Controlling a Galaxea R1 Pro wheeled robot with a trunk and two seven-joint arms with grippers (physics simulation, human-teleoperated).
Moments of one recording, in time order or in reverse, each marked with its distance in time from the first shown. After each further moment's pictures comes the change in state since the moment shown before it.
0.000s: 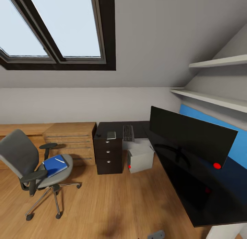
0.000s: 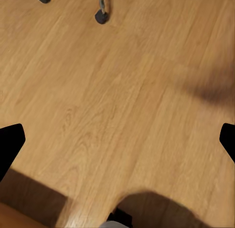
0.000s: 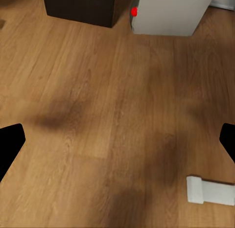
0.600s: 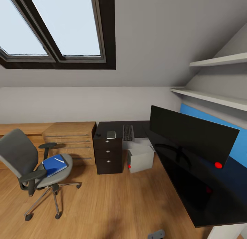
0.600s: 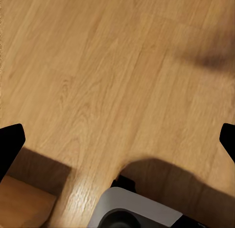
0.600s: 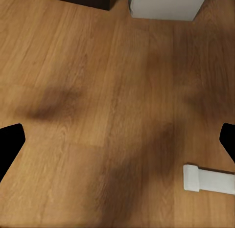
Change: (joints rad) left arm 0.000 0.000 -0.009 0.000 -0.011 0.152 -0.008; right arm -0.014 0.000 -0.002 0.000 -0.007 0.081 -0.001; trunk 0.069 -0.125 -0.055
